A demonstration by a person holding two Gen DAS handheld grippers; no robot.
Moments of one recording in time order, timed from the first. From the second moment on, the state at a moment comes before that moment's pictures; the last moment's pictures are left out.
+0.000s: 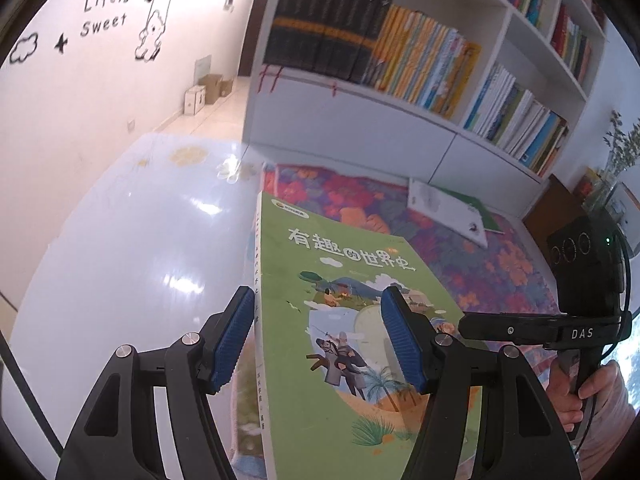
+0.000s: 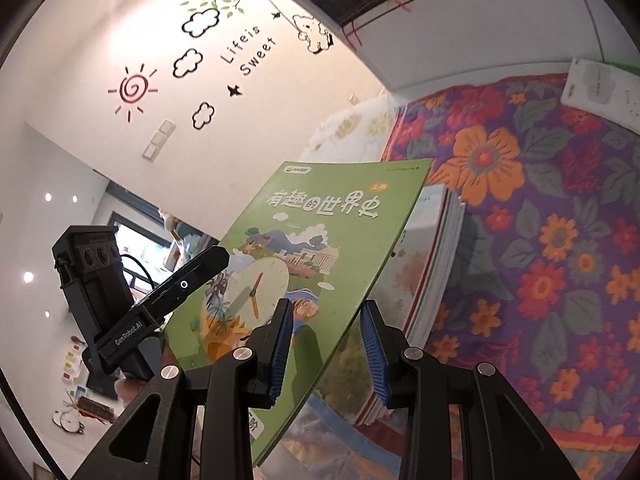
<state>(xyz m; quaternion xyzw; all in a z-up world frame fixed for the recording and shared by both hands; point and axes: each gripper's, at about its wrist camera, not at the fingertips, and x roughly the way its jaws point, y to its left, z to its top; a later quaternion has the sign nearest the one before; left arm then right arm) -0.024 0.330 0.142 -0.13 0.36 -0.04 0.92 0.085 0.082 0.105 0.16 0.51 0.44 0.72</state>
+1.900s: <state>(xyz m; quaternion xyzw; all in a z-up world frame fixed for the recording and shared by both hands) 0.050 0.207 0.152 -0.16 0.37 -0.05 0.91 0.147 -0.094 0.078 0.27 0.47 0.30 0.78</state>
